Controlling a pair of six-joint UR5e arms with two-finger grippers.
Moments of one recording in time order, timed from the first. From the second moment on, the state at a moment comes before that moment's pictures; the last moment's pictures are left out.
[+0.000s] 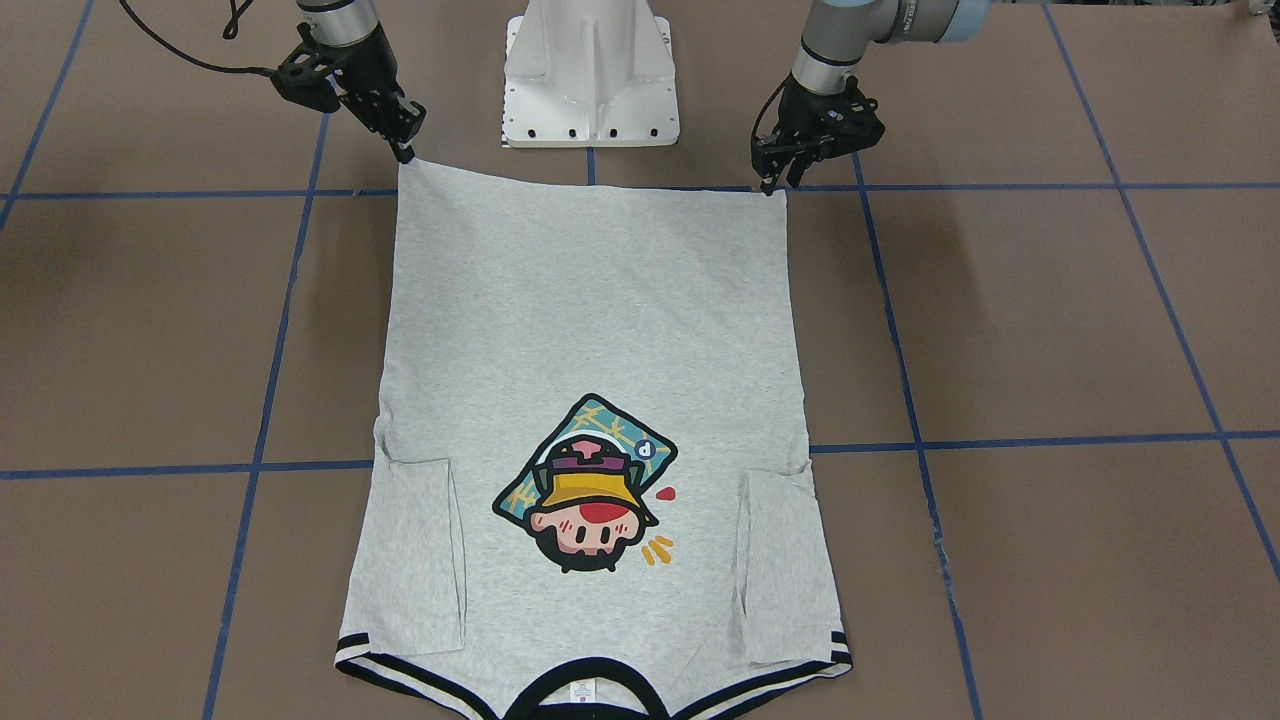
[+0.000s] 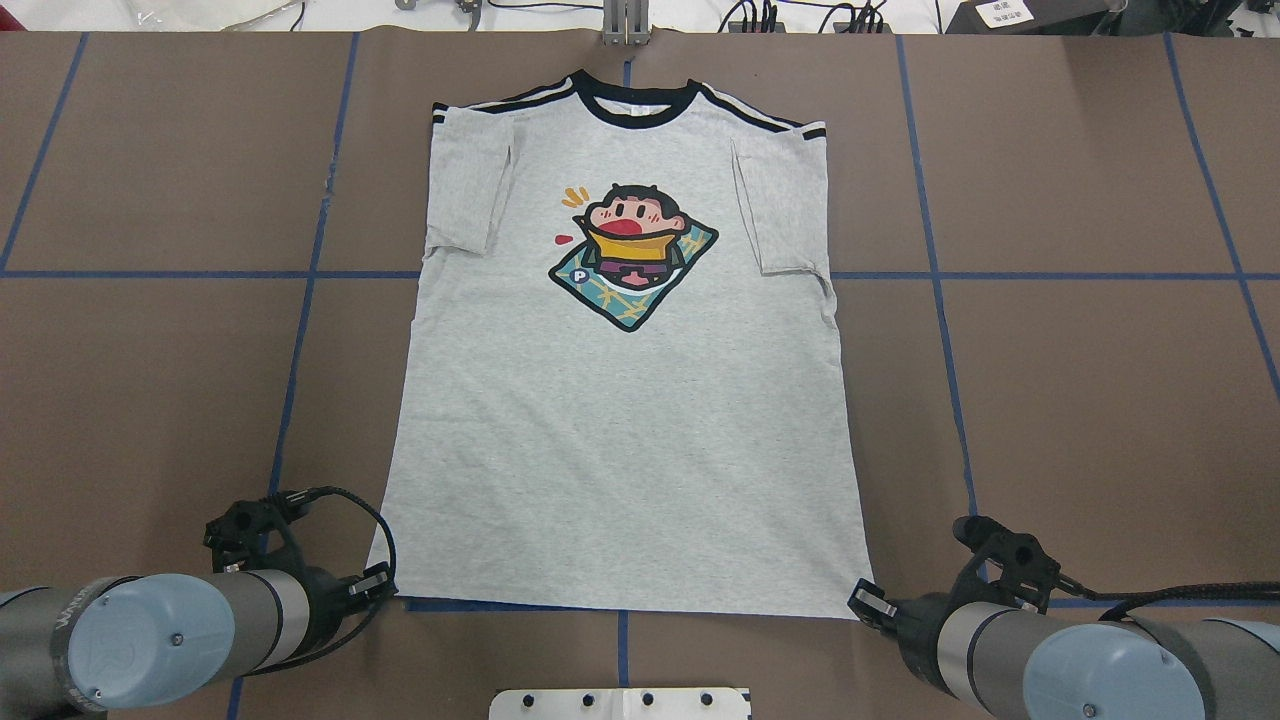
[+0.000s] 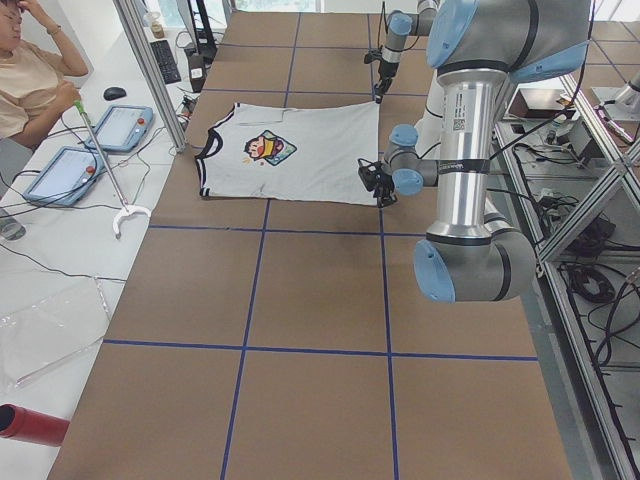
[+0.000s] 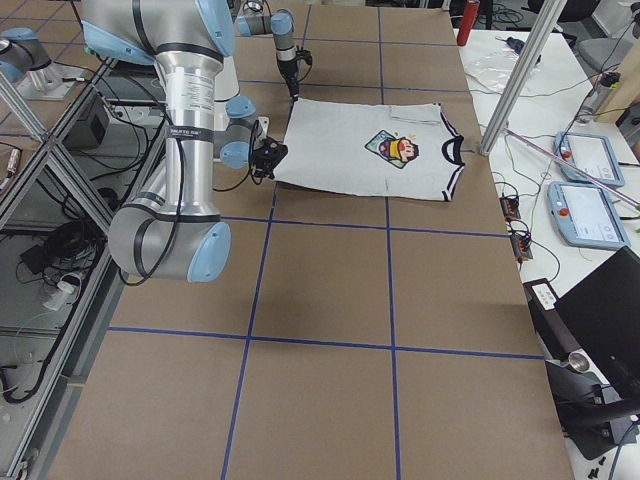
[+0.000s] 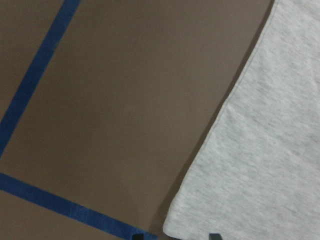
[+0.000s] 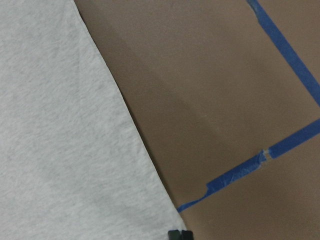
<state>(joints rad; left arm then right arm) -0.15 -1.59 -2.07 -1.94 -1.55 -1.88 0.05 -1.64 2.22 -1.25 1.44 2.10</state>
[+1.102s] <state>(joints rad) -0.17 -1.59 -2.13 -1.93 -1.55 -1.85 0.06 -1.65 2.23 -1.25 1.45 2.10</state>
